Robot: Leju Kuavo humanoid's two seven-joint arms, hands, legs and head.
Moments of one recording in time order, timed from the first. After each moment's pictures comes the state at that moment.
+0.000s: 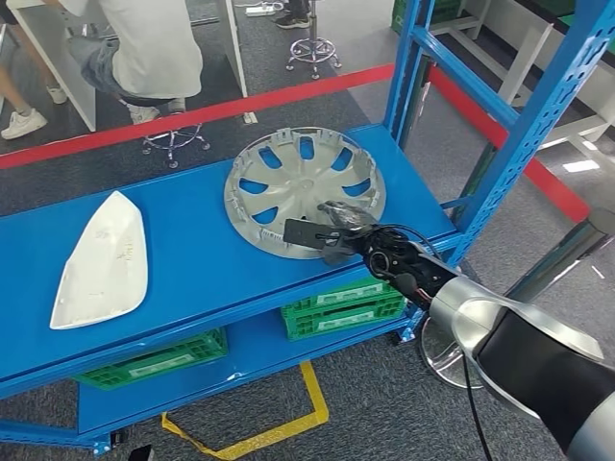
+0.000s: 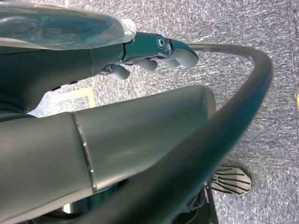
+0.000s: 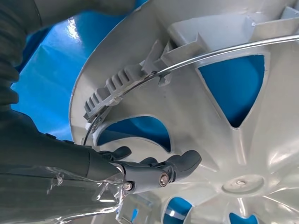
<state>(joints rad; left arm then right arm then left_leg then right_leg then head) -0.13 0.06 -0.25 -0.19 0.10 0.11 0.15 -0.86 -0.09 0.93 -0.61 0.17 0.00 0.10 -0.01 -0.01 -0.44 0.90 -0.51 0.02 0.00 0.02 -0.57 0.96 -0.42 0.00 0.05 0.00</state>
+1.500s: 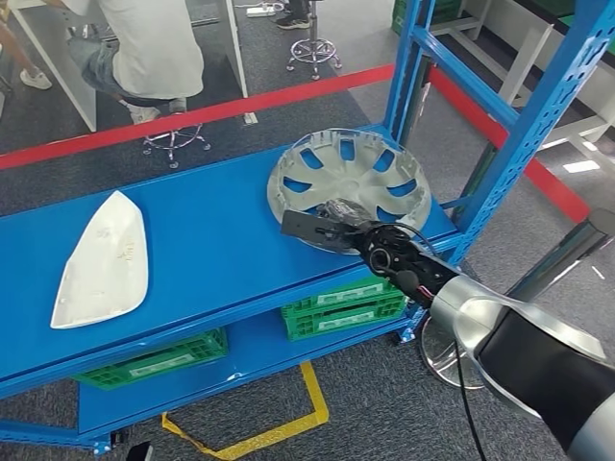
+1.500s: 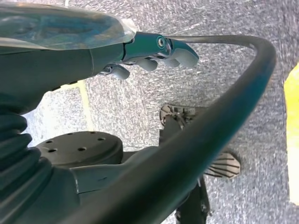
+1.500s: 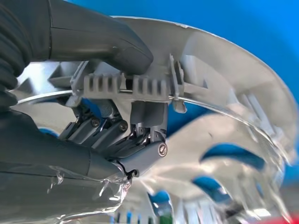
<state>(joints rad) -0.14 0.07 -0.27 -0.19 0.17 0.06 0.12 -0.85 -0.10 0.92 -0.64 0.07 -0.08 -0.02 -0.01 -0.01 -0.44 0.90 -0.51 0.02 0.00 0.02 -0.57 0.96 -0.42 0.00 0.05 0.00</state>
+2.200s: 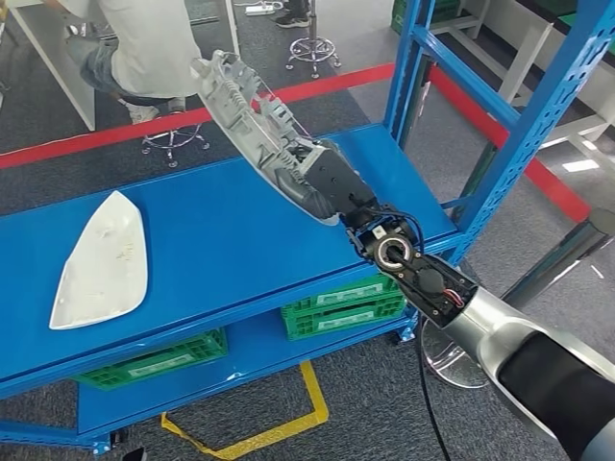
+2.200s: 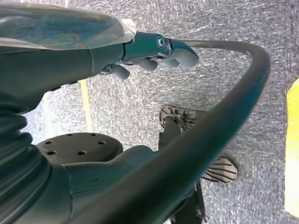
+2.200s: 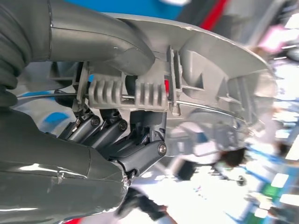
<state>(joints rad) -0.12 0.07 -0.27 -0.19 0.21 0.10 0.10 -0.73 -0.14 0.73 -1.23 -0.25 -0.30 -0.29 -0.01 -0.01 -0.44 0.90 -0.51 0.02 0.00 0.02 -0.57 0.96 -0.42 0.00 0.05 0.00</state>
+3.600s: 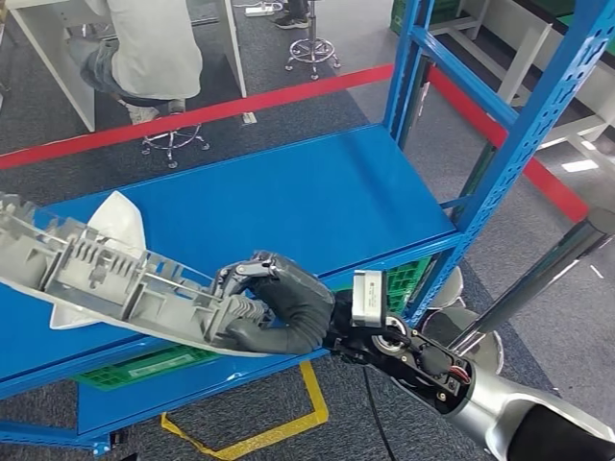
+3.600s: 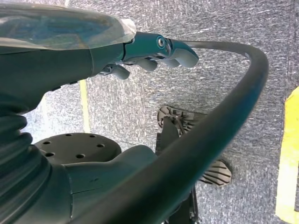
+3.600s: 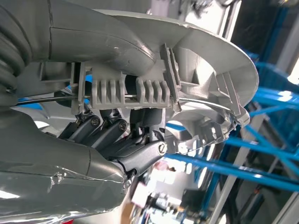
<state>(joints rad) -0.11 0.07 -0.27 -0.19 0.27 0.14 0.08 -0.46 -0.08 0.79 -1.60 -0.53 0.20 -0.60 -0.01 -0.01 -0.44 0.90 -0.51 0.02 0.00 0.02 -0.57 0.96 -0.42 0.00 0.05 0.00</state>
